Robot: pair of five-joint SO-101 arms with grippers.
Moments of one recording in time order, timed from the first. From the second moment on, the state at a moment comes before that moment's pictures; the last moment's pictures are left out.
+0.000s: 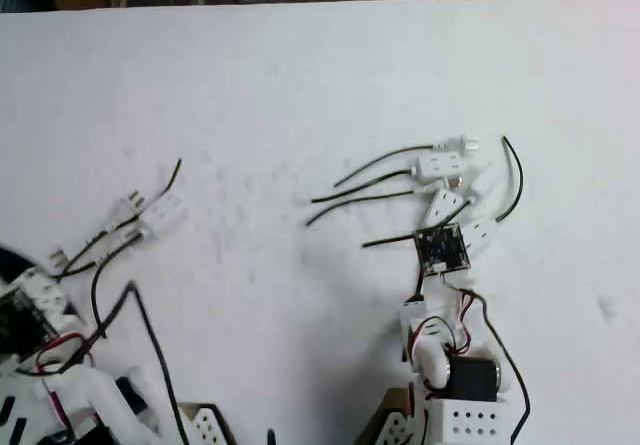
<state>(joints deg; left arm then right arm) -46.0 -104.7 57.8 59.5 -7.7 0.9 -102.7 96.3 73.6 15.9</state>
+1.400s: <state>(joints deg) -15.5 21.1 -20.3 101.6 -63.6 0.9 -102.7 96.3 73.6 15.9</state>
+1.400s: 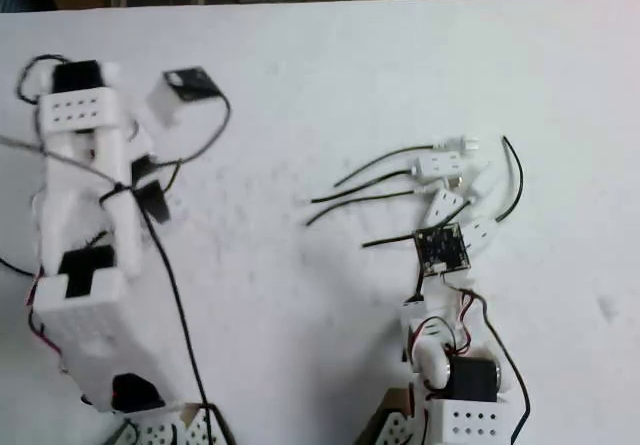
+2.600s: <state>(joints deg) -10.0 34.9 -32.1 101.2 -43.4 0.9 -102.7 96.3 73.6 15.9</state>
